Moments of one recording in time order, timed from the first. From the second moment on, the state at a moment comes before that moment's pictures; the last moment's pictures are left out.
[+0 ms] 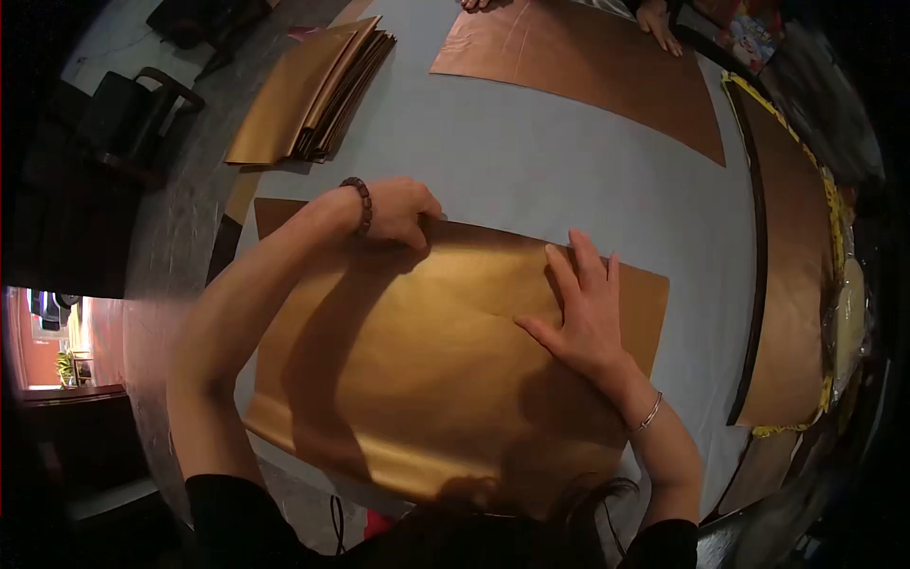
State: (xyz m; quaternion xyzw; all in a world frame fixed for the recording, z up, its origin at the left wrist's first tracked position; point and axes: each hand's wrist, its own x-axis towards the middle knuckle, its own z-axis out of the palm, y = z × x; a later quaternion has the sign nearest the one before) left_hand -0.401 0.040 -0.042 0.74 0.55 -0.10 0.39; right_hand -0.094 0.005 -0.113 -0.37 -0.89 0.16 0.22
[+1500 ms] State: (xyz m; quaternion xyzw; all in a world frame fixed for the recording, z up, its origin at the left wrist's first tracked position) left_hand -0.234 -0.330 -0.094 0.85 0.49 0.18 -0.04; right_hand 0.148 -0.285 -0.118 -0.61 -0.62 0.26 0.41
